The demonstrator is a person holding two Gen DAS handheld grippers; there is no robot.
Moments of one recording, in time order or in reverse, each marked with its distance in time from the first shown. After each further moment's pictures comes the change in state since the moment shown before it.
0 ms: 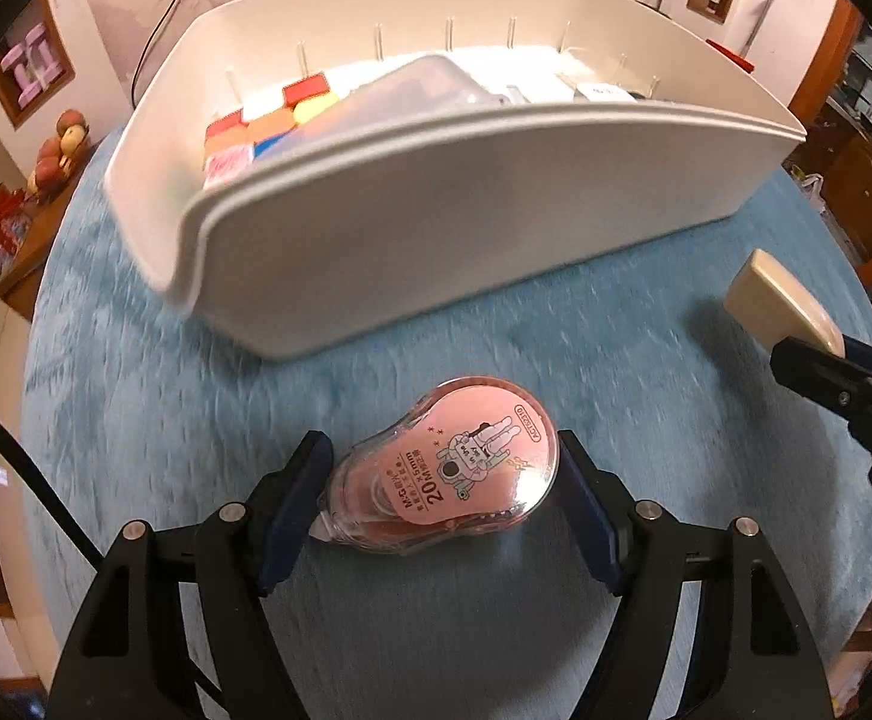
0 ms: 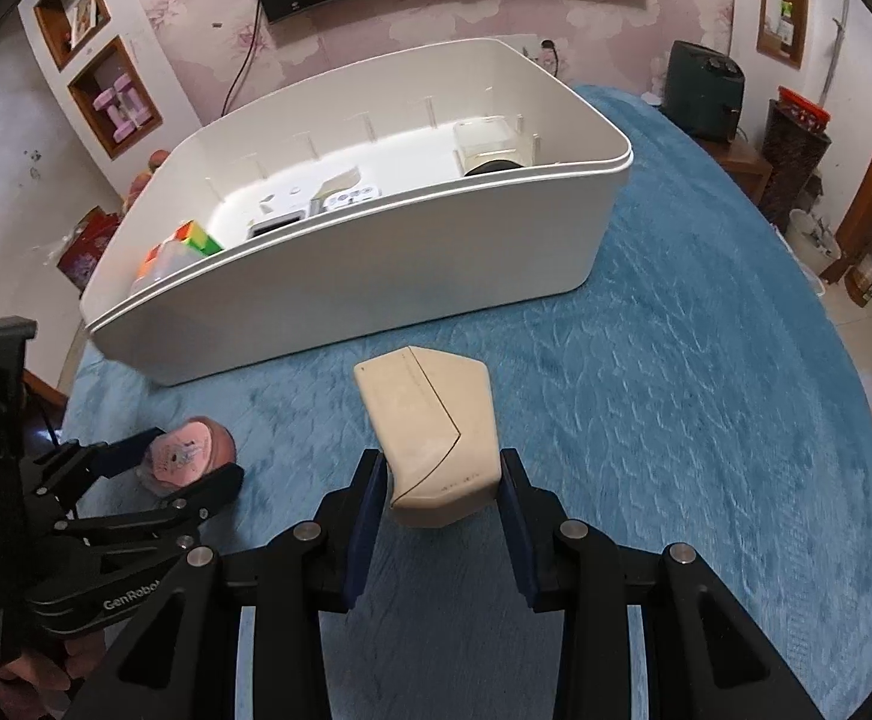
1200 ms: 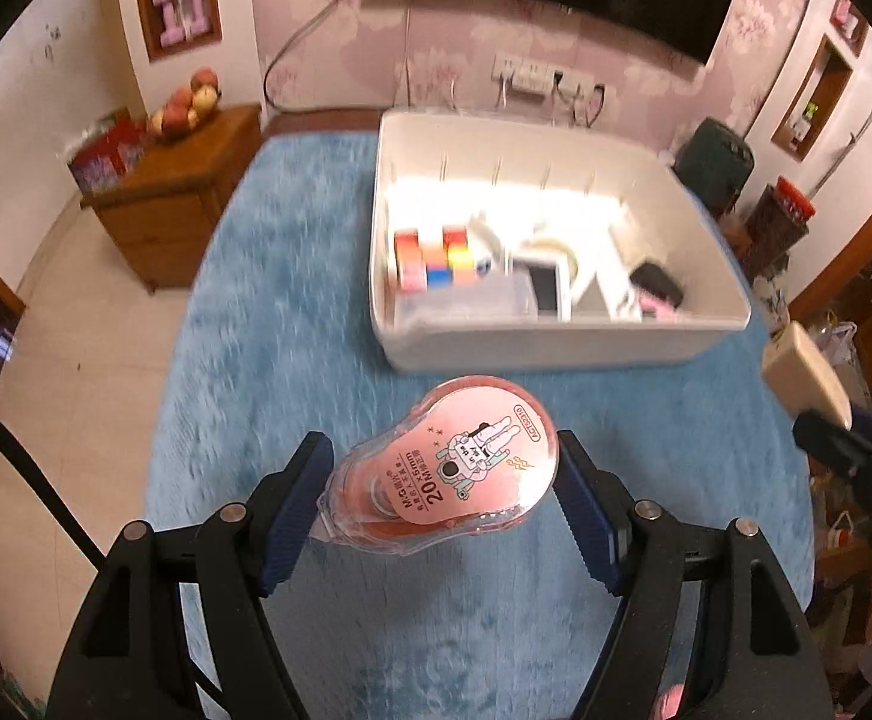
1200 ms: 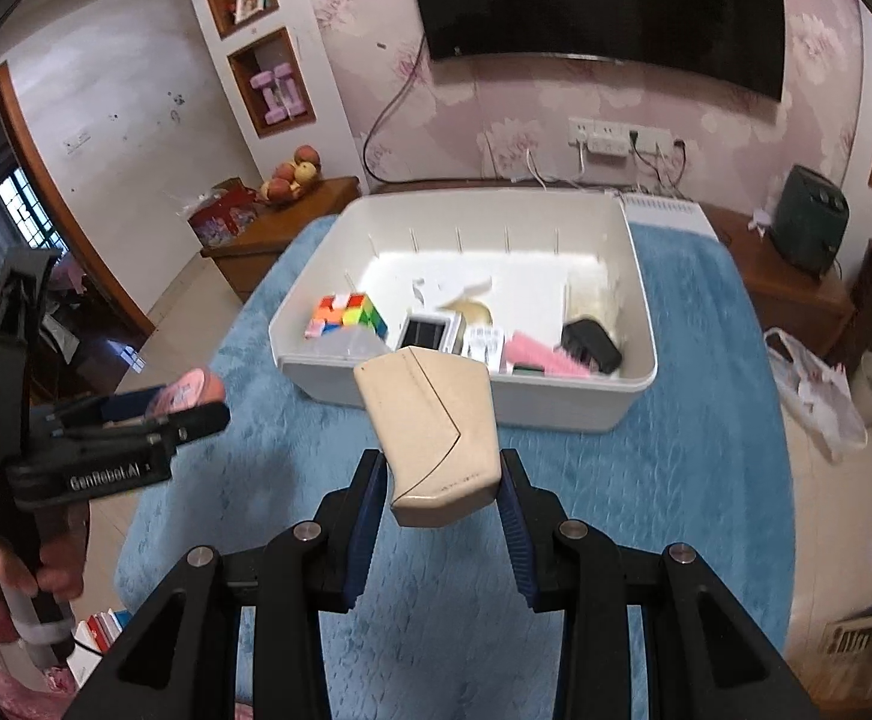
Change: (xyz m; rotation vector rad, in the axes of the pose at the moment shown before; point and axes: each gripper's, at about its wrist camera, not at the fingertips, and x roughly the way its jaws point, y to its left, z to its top) left arm -0.150 0.023 0.006 -0.303 -0.121 0.075; right arm -0.119 0.010 0.046 -0.305 -0.087 0.197
